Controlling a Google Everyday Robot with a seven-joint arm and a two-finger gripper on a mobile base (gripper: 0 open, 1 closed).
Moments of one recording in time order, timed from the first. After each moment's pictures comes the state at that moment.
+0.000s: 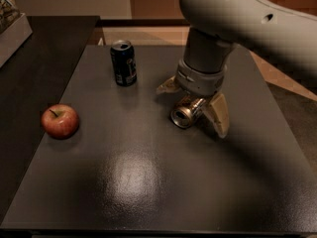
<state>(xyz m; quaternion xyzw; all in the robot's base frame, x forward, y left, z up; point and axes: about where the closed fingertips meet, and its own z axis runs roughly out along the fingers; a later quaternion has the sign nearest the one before) 0.490 -0.080 0.846 -0.93 0.37 0.00 0.05</state>
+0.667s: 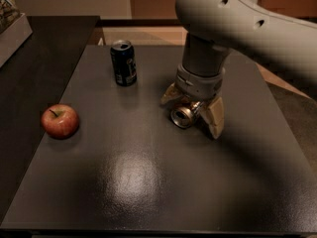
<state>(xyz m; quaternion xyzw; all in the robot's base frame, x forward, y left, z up) 0.490 -0.086 0.835 -0.93 0.37 0.00 0.03</state>
